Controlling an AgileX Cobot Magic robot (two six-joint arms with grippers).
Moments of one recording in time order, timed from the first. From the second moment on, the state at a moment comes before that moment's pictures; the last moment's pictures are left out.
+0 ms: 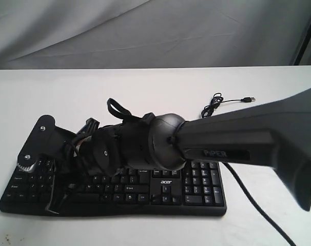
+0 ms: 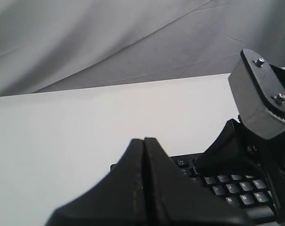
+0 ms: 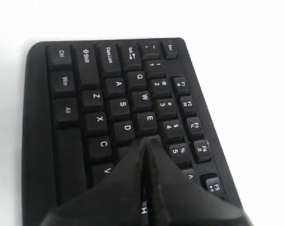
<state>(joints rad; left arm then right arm) -0.20 0.00 0.00 0.04 0.26 -0.02 0.99 2.16 -1.42 0.43 0.14 -0.83</state>
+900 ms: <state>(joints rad) -0.20 0.00 0.00 0.04 0.26 -0.02 0.99 2.24 -1.42 0.42 0.08 -0.83</state>
